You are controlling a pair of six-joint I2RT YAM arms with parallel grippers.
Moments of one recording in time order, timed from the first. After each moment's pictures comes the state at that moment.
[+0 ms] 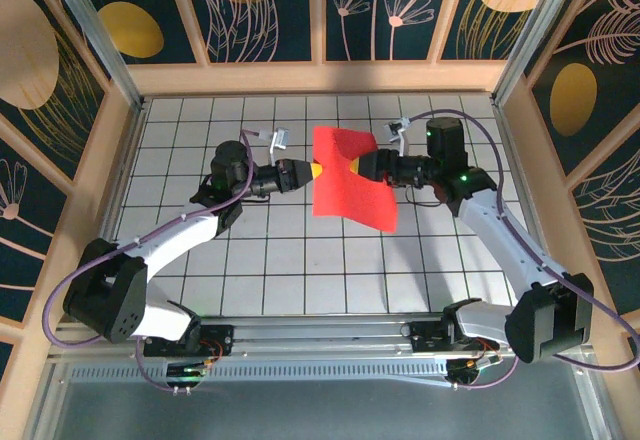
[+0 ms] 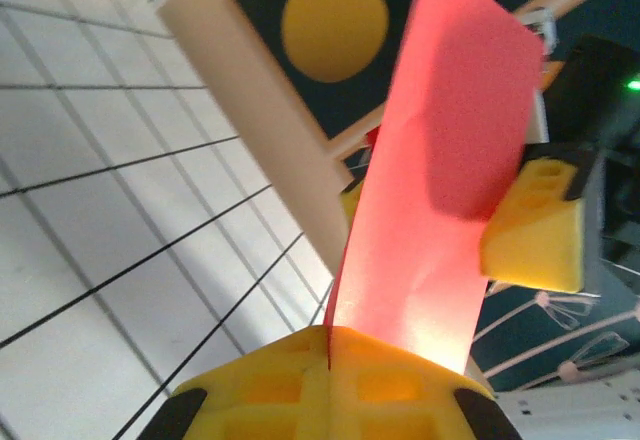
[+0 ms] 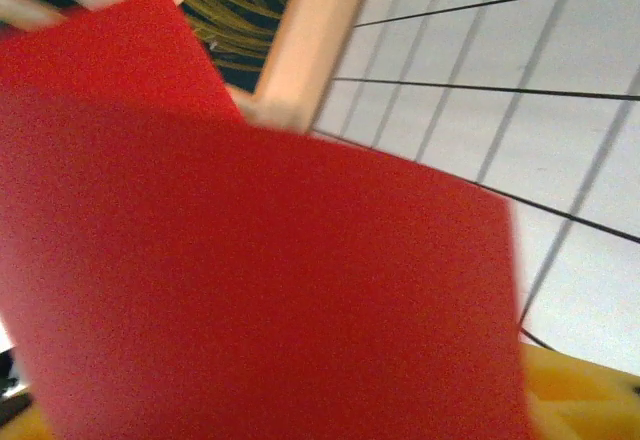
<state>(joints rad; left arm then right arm) -0.50 1.41 0.82 0.45 0.76 -0.85 0.32 1.23 1.03 -0.34 -0.87 0.57</state>
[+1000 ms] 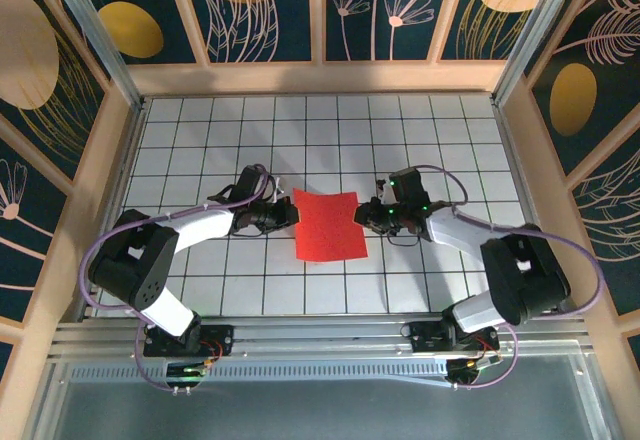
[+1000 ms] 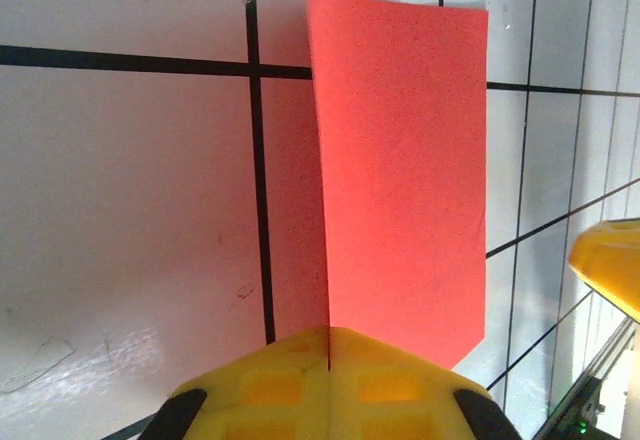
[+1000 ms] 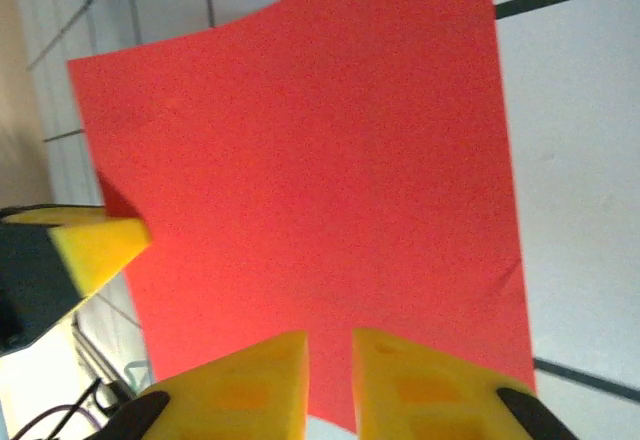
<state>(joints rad) -0.50 1.60 0.78 -0.10 0.47 -0.74 0.45 1.47 0.67 -0.09 -0.52 0.77</state>
